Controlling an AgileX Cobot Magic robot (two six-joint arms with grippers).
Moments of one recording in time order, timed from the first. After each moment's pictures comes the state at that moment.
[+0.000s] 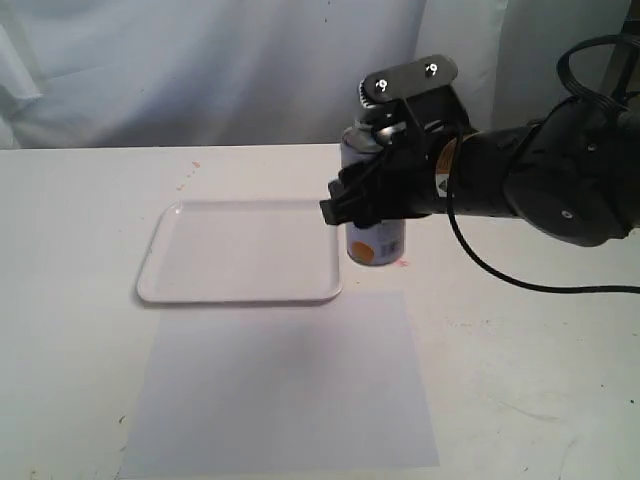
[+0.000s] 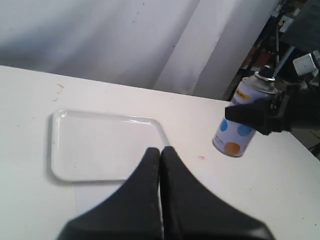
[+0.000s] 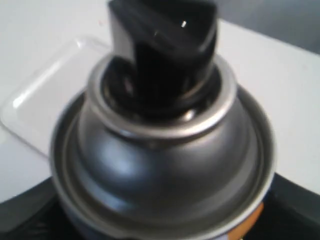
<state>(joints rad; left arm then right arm) 0.15 0.31 -0.34 -1.07 0.68 0.71 0.54 1.63 -0.99 -0.45 0.02 0.45</state>
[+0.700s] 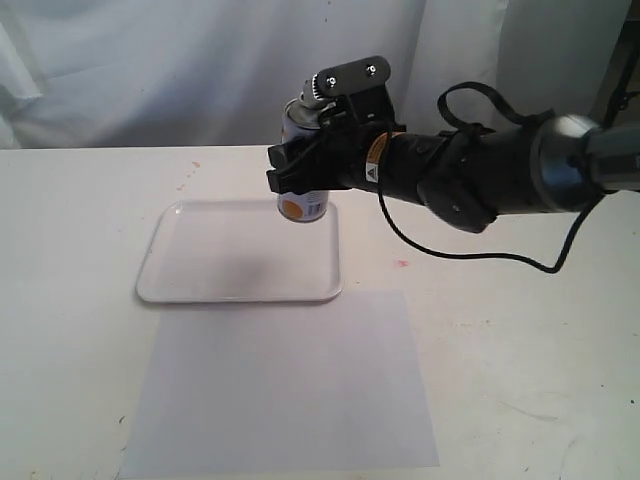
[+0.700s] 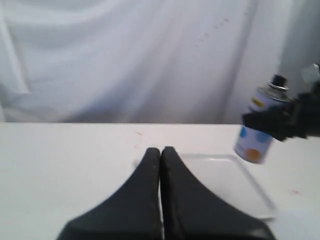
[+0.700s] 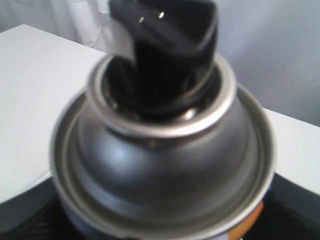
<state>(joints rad) 0.15 0.19 -0.33 -0.82 0.49 0.69 0.50 2.00 -1.24 -0.46 -0.35 0.45</state>
